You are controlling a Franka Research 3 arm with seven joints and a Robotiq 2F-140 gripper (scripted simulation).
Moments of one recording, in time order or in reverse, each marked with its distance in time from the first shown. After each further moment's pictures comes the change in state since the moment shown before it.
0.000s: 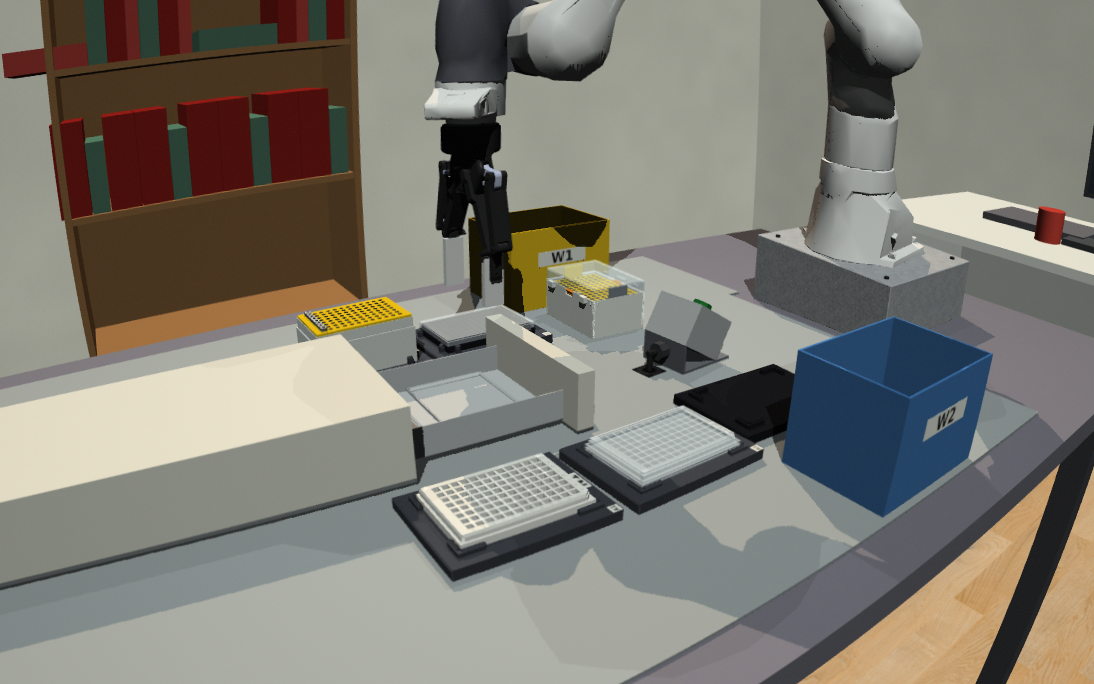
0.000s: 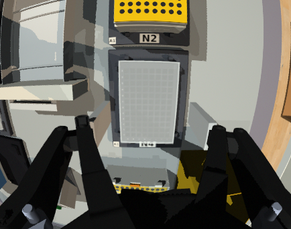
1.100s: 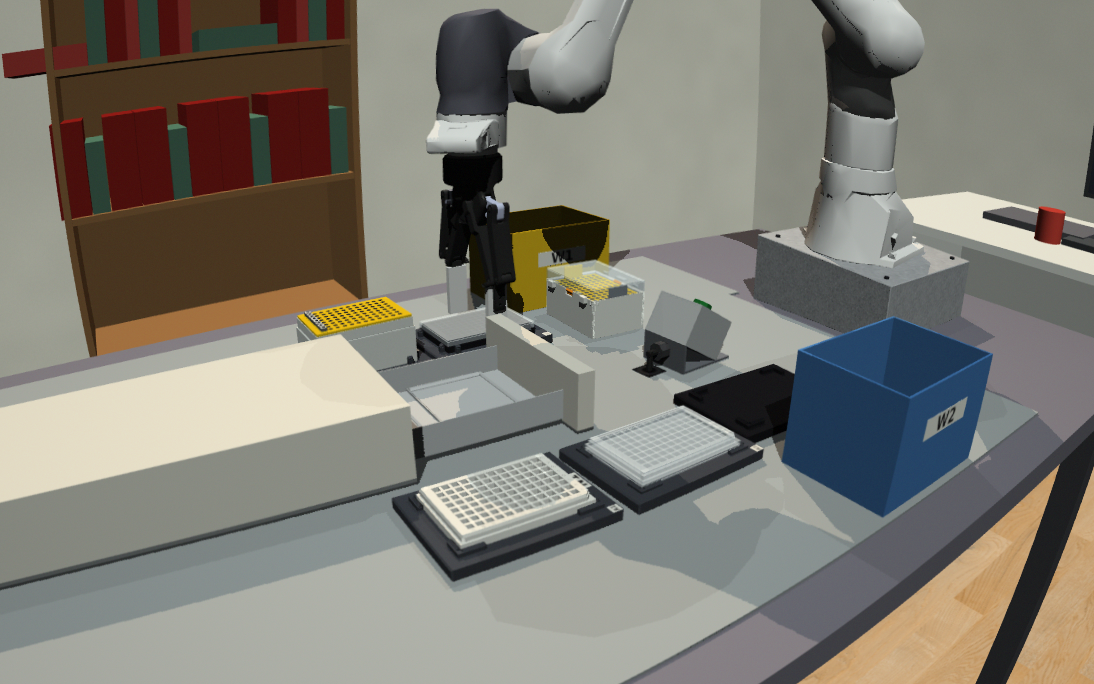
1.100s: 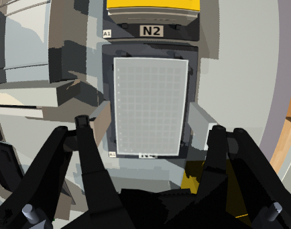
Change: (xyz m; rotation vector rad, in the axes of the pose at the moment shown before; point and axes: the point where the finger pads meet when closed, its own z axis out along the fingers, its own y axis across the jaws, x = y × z) arm -0.004 -0.001 0.040 0.005 -0.009 -0.005
